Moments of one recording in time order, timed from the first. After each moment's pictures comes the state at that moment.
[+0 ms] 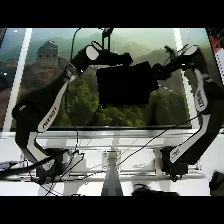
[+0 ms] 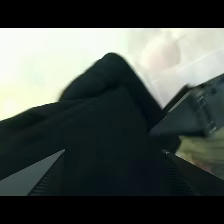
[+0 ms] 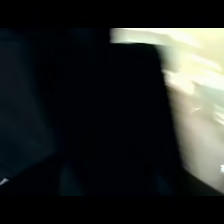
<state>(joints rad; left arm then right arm) -0.51 -1.83 1.73 0.81 -0.72 -1.33 -0.12 -1.97 1.68 -0.91 1.42 1.23</state>
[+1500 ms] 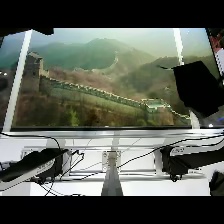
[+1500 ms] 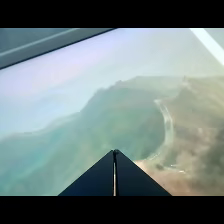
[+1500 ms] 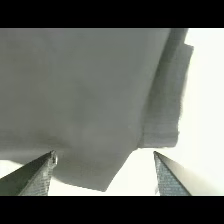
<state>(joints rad) -0.26 -1.15 1.73 1.47 -1.04 -1.32 -0.72 -1.63 1.70 -1.63 1.60 2.06</state>
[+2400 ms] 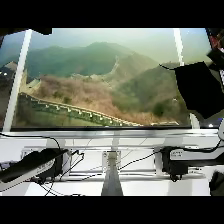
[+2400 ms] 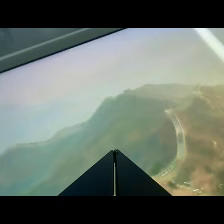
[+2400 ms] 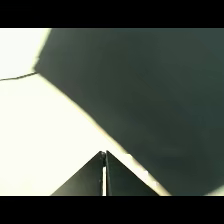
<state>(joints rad) -0.26 -1.15 1.73 1.48 -1.04 -1.32 -0.31 -1.48 1.71 -1.58 1.39 1.89</state>
